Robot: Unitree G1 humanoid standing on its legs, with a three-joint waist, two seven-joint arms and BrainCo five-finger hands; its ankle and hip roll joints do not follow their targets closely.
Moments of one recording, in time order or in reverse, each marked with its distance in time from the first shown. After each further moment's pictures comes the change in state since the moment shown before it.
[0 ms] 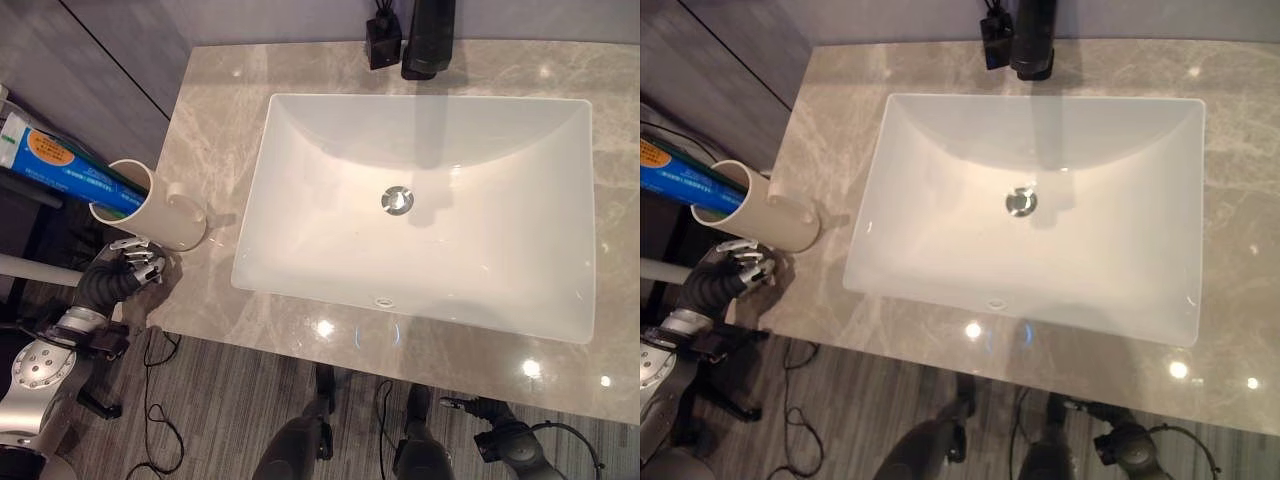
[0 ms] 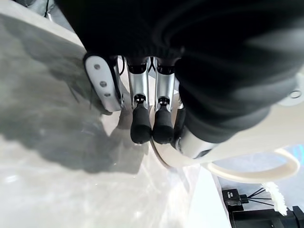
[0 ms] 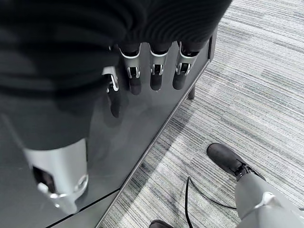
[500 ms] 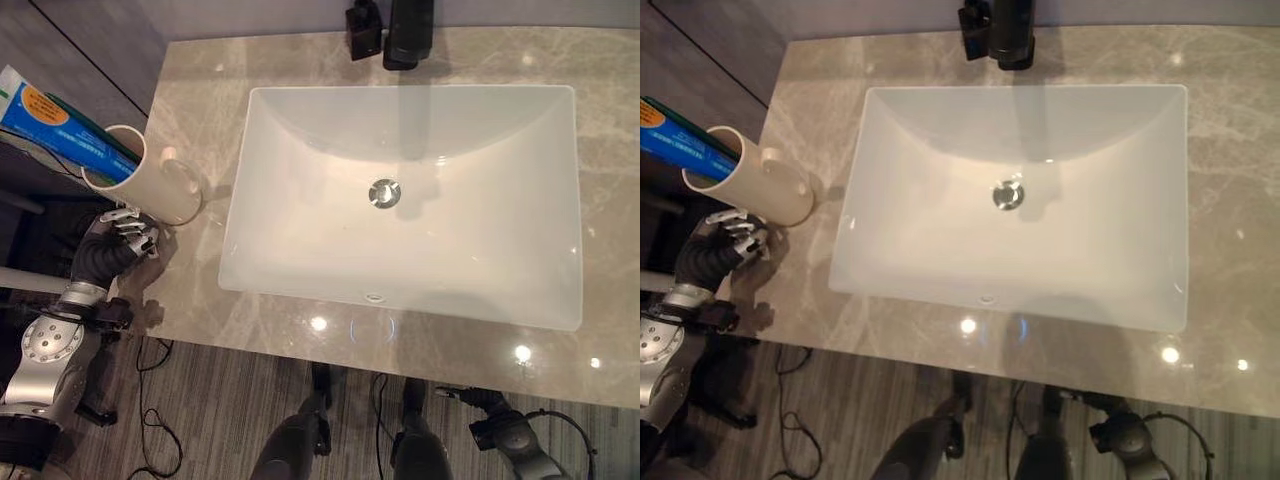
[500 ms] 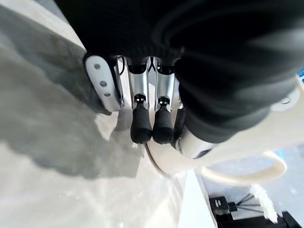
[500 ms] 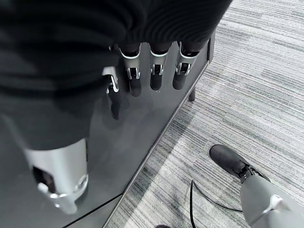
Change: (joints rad) left arm -0.141 -0.016 -0.028 0.074 0.032 -0.043 0.079; right arm -0.054 0.000 0.013 0.000 0.001 -0.001 -0.003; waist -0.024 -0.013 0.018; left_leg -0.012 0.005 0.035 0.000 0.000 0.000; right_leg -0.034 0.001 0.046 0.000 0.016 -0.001
